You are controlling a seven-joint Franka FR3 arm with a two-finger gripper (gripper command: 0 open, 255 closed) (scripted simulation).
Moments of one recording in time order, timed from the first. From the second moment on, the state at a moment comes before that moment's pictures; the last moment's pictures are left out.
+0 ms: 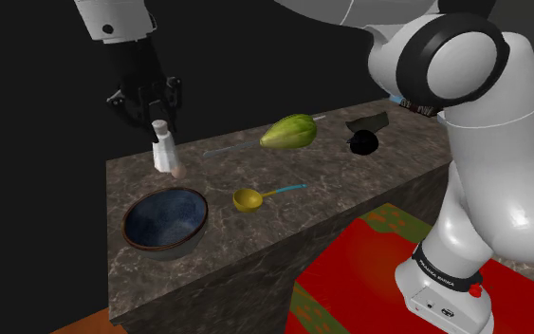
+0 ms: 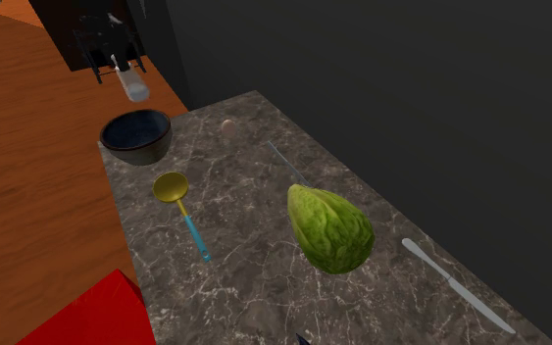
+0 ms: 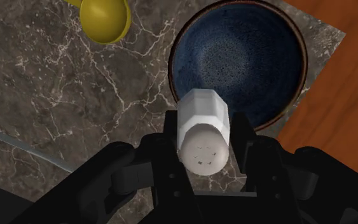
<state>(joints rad) 0.53 0.54 0.24 -0.94 -0.12 1.34 0.57</state>
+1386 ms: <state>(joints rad) 0.57 0.50 0.26 -1.21 -0.11 1.58 0.65</state>
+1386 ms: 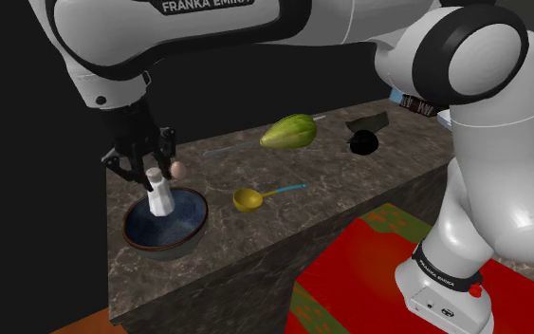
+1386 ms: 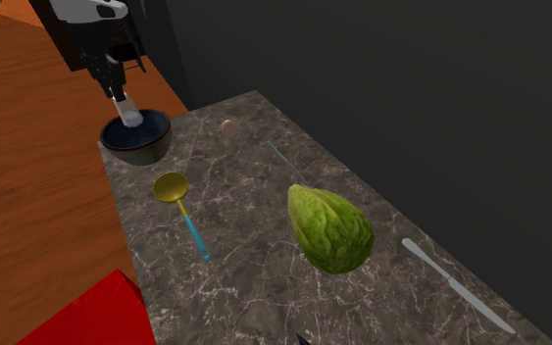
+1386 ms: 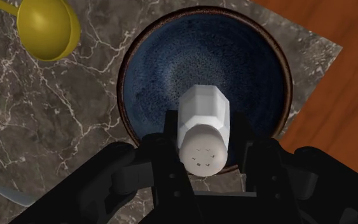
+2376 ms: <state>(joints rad) 0.56 0.50 0.26 -1.26 -0.11 1.62 0.65</state>
